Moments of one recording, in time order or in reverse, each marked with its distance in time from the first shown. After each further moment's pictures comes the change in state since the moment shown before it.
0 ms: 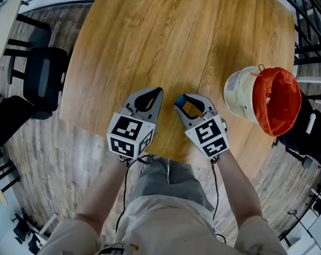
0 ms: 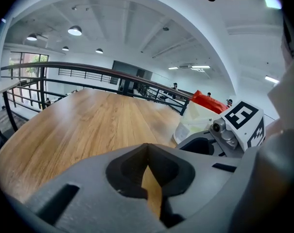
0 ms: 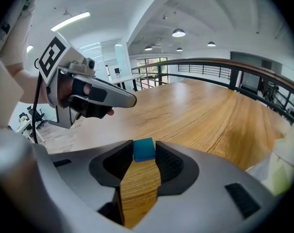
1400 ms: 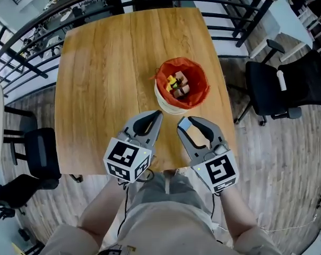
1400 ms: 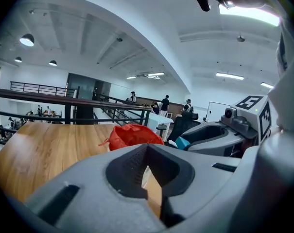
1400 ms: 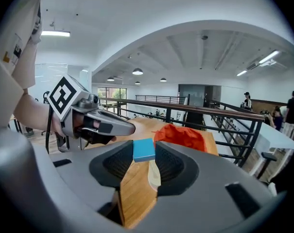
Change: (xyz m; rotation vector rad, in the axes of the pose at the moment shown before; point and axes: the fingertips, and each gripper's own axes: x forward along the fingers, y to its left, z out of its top) left arm -0.028 -0.268 0.114 0.299 -0.126 -0.404; right arm -0.326 -0.014 0.018 0.163 -0.370 -0.512
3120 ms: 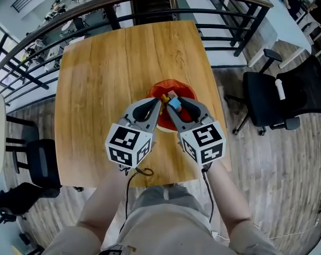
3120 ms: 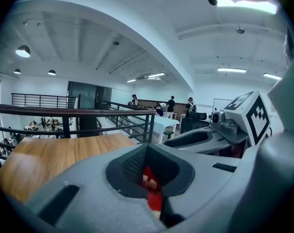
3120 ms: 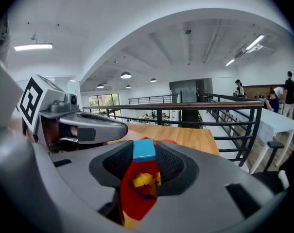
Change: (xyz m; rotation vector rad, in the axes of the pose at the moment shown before) left arm 0.078 0.027 0.062 0.083 -0.033 0.048; right arm 0.071 -0.097 0.031 0.146 -0.042 -0.049
